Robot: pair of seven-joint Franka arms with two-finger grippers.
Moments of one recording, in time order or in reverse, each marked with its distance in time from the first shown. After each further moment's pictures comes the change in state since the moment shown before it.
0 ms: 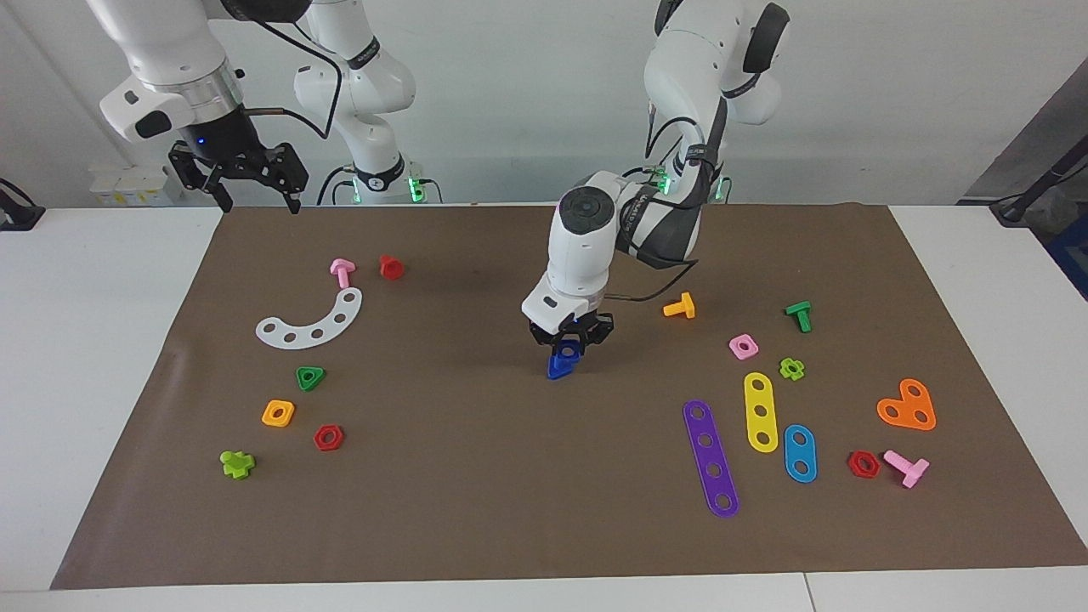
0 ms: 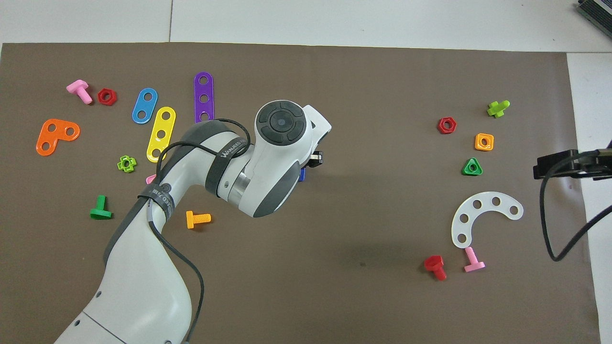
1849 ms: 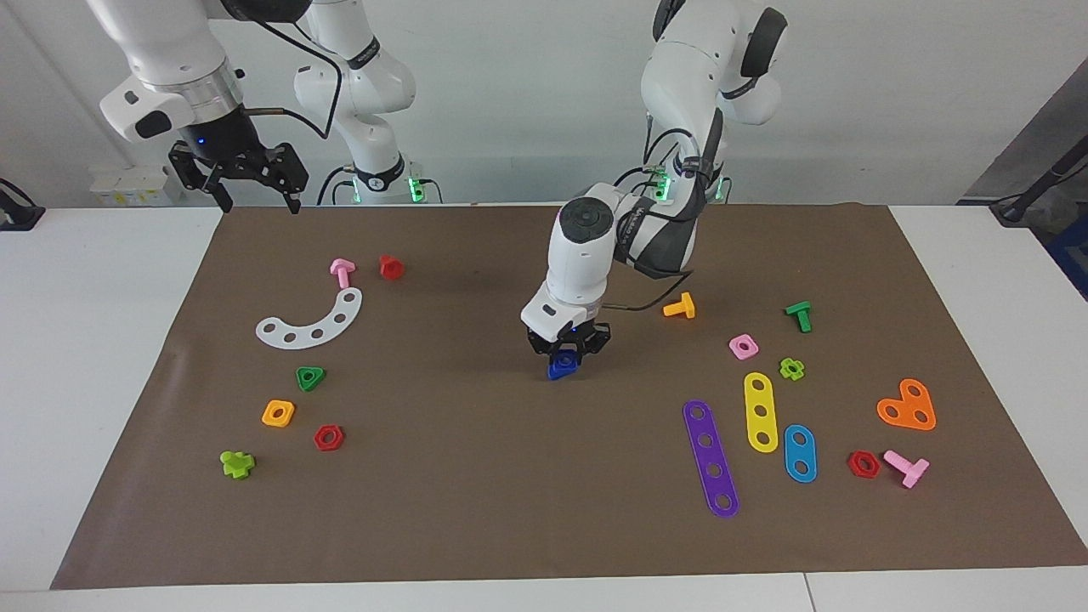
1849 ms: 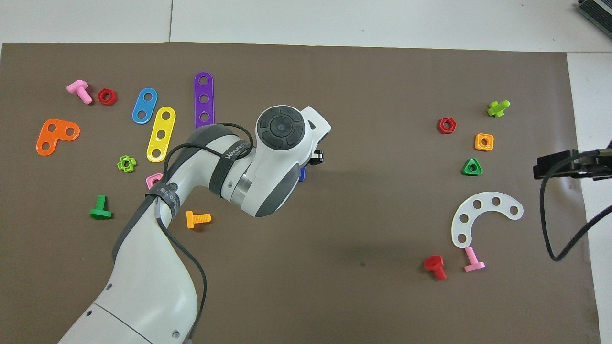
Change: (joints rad) left arm -0.002 0.023 0.005 -0.022 0.000 0.075 0.000; right arm 0.000 0.000 0.000 0.000 0.000 0.000 0.000
